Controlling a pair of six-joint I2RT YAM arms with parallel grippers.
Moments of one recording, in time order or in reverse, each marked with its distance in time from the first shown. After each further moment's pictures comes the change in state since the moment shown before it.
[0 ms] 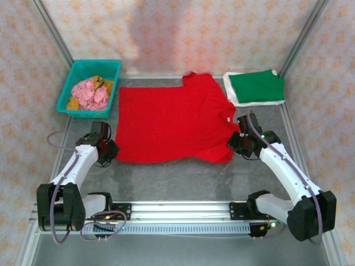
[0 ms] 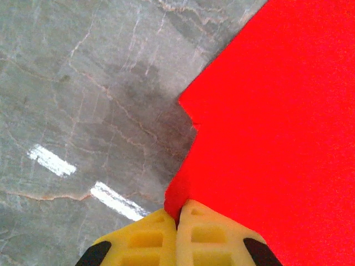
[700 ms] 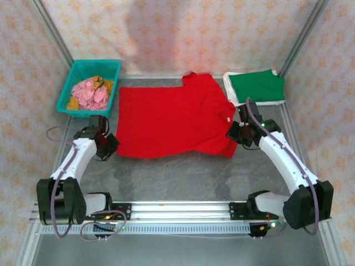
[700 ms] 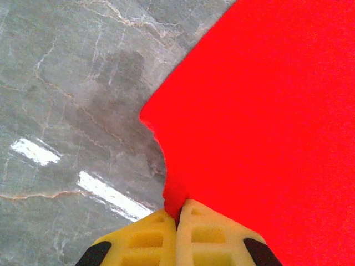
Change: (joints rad) left arm 0.028 0.073 0.111 -0.034 0.069 0.008; right arm -0.031 0.128 0.178 -0.029 -0.004 -0.085
